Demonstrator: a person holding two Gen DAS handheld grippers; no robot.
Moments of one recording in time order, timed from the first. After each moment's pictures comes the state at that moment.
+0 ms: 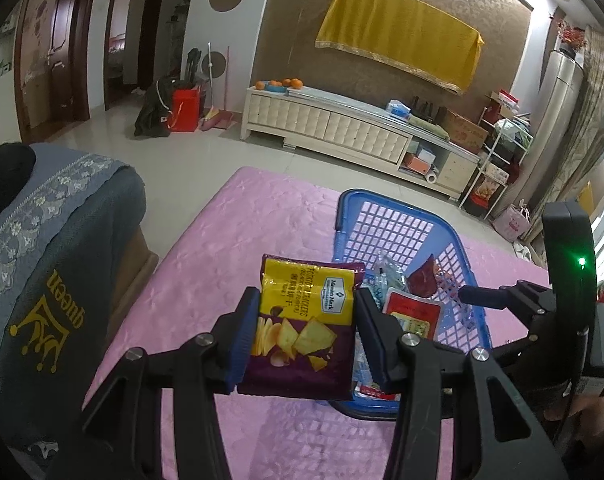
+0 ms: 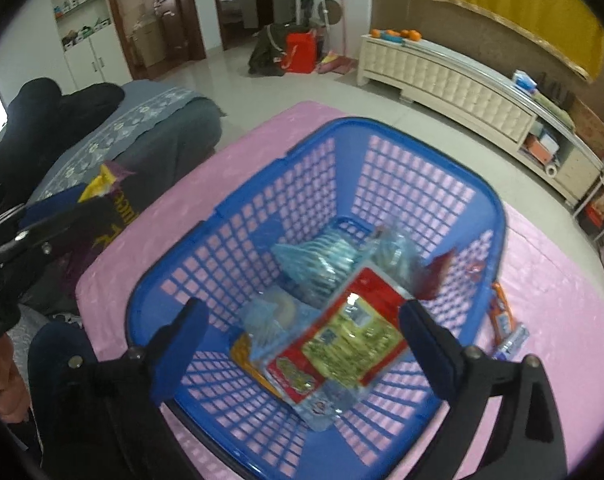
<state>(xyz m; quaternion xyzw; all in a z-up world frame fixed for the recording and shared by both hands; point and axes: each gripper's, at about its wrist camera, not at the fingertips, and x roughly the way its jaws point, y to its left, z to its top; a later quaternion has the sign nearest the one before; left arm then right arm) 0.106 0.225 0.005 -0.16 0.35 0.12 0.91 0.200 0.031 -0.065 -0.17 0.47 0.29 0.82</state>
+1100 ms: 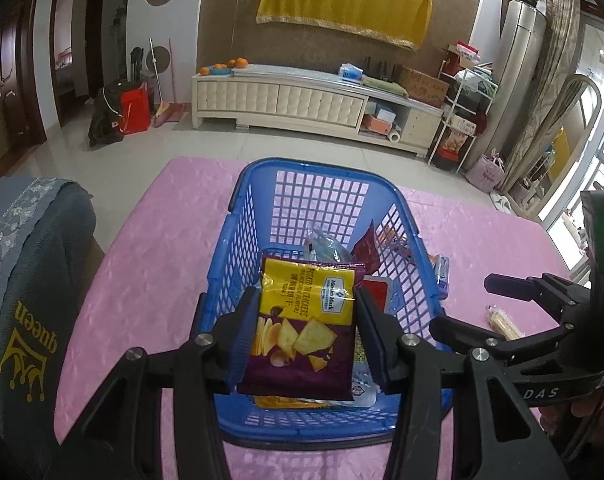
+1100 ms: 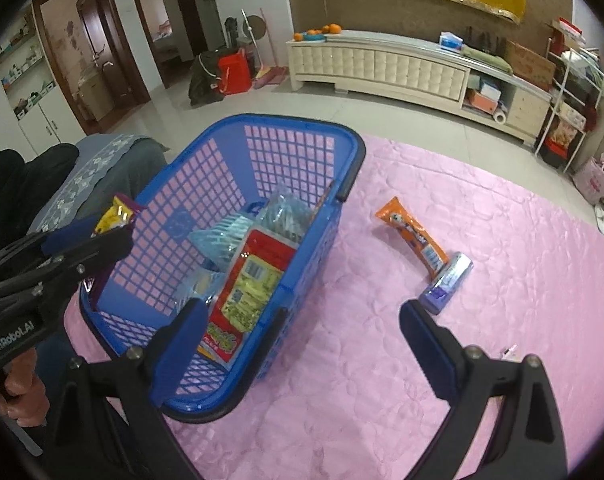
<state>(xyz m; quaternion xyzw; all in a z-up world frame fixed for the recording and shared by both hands) 0.160 0.171 -0.017 -0.12 0.40 0.04 0.91 0.203 -0.066 -0.060 -0.08 0.48 0.21 0.85</state>
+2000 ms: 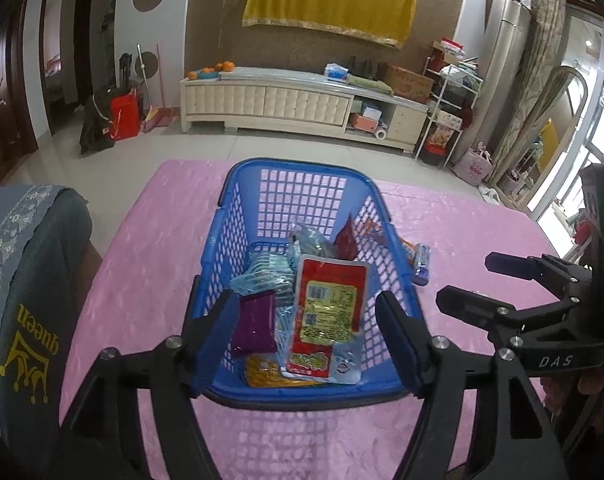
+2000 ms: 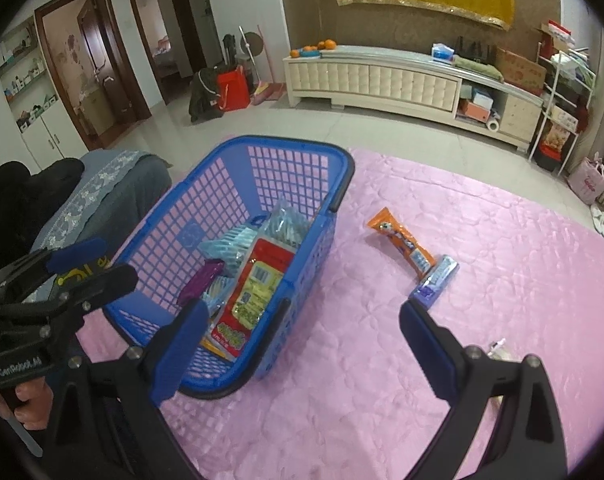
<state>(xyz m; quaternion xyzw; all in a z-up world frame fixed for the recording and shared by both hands) 0.133 0.150 0.001 -0.10 0.40 0.02 0.91 0.179 -0.081 -0.032 -0.06 0.45 0.20 0.87</state>
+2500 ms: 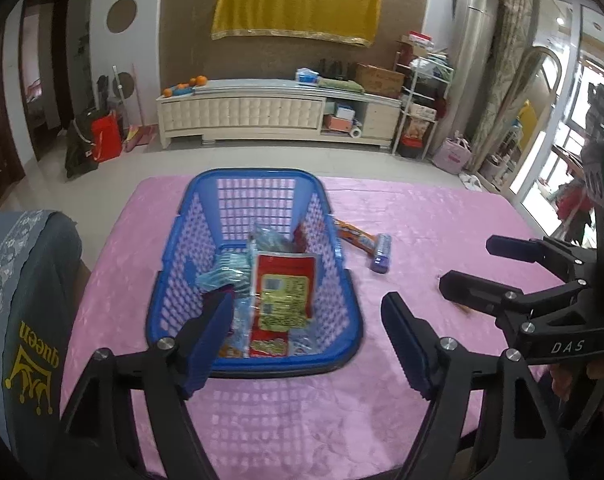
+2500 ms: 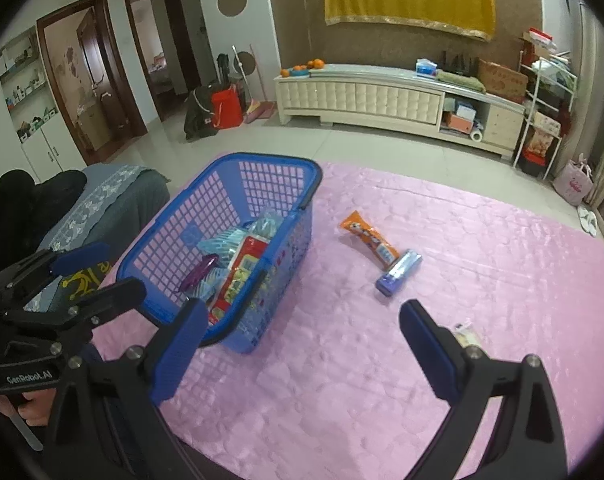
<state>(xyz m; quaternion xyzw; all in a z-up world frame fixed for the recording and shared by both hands) 0.113 0.097 0.020 -0.07 0.39 -0.02 0.92 0.140 -0.118 -0.002 -0.05 0.42 0.19 0.88</state>
